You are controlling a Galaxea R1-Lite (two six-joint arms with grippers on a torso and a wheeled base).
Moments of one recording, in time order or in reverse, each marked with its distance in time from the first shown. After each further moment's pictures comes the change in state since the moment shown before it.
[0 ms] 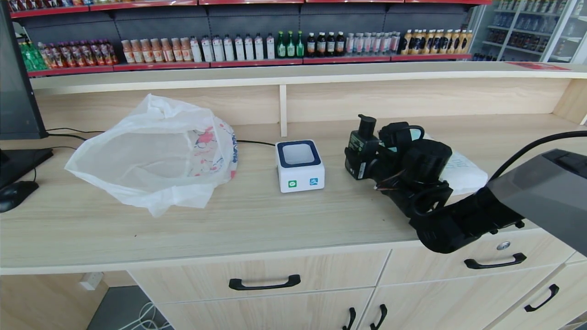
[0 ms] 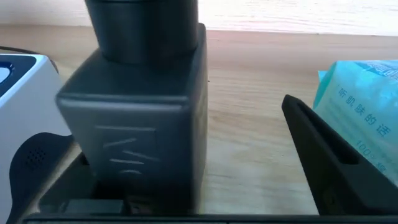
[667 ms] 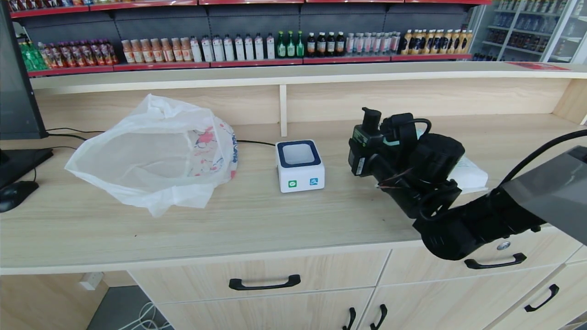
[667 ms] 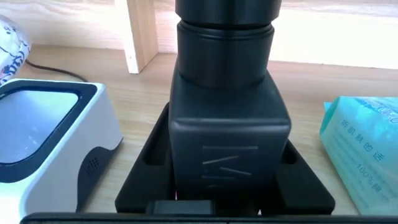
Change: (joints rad) left arm 0.000 0.000 0.000 0.000 0.000 0.000; right arm 0.057 -0.083 0.064 -0.063 -0.021 -0.051
